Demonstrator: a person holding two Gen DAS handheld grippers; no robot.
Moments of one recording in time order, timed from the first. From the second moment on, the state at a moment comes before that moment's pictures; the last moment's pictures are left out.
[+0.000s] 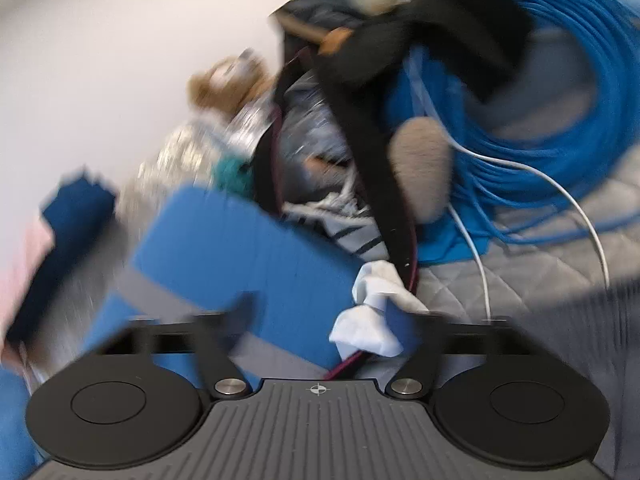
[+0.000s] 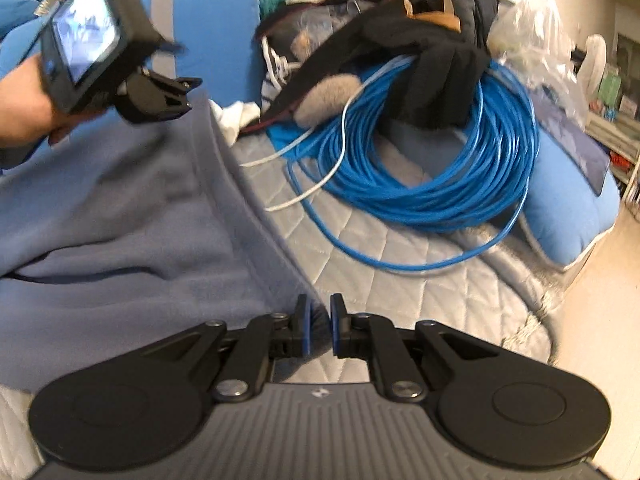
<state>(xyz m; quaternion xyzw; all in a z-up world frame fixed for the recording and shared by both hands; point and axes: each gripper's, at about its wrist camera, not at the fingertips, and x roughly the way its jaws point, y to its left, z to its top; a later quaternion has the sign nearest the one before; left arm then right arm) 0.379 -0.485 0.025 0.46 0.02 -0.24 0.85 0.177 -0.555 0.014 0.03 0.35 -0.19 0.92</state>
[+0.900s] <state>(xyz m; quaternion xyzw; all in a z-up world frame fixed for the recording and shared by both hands) 0.221 -0.173 0.103 0.24 0.16 -0.25 0.92 0.099 -0.428 0.032 0.01 0.29 -0.04 0.96</state>
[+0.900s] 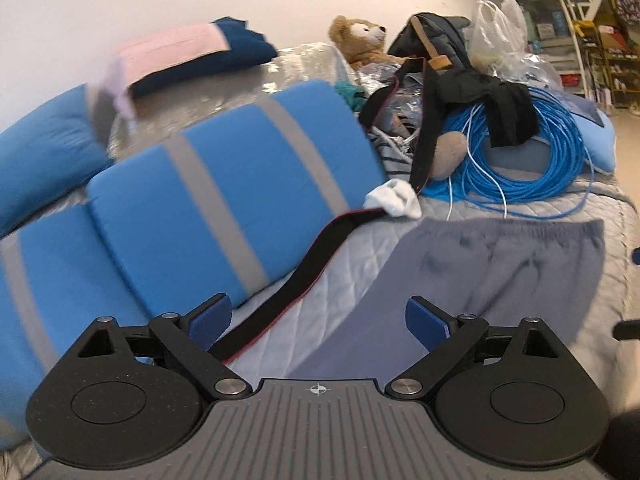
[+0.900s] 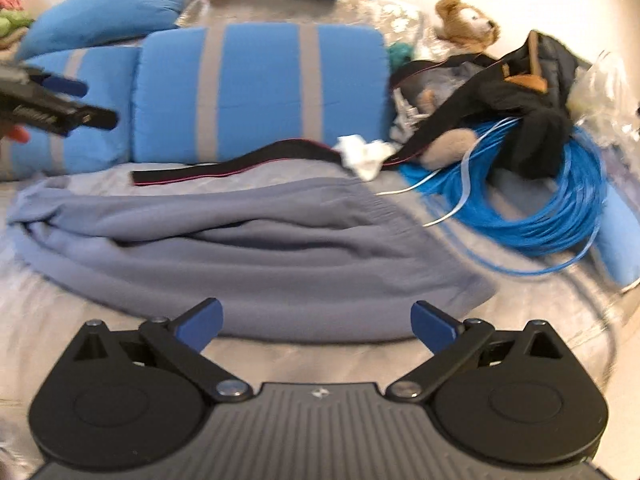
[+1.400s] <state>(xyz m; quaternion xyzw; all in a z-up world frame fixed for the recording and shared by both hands) 0.149 -0.029 0.037 0.15 0.19 -0.18 0.95 0.077 -0.335 0.024 -0.06 0.31 0.07 0.95</state>
